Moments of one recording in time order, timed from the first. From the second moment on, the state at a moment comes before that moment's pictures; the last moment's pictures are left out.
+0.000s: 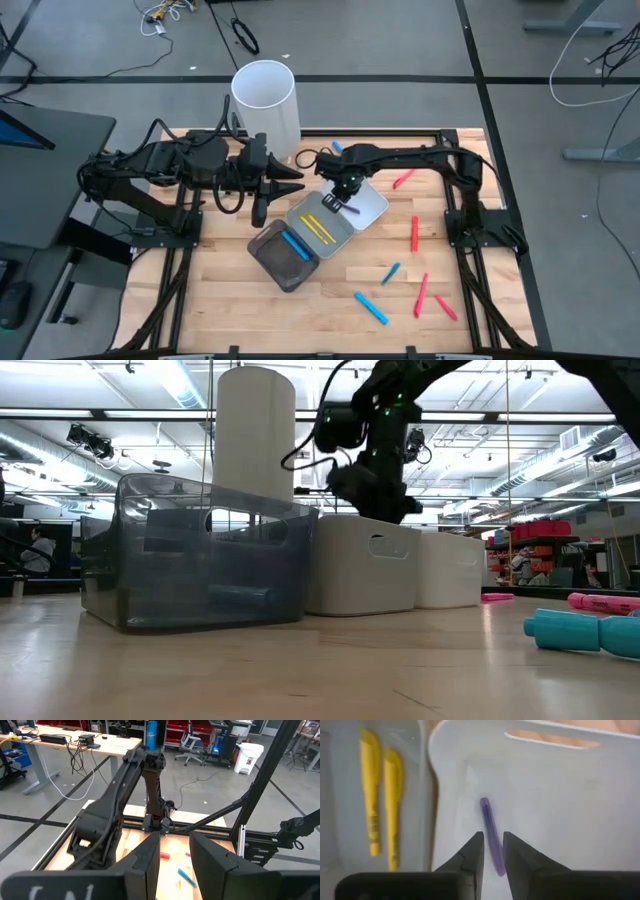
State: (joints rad) left arm -0.16 1.35 1.74 -0.62 -0.23 -0.17; right arm -0.22 1.99 1.59 -1.03 -0.04 0.47
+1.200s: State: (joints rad) left arm -0.16 1.35 1.74 -0.61 -0.25 -0.15; right arm -0.08 1.55 1.59 -0.40 -0.11 0.33
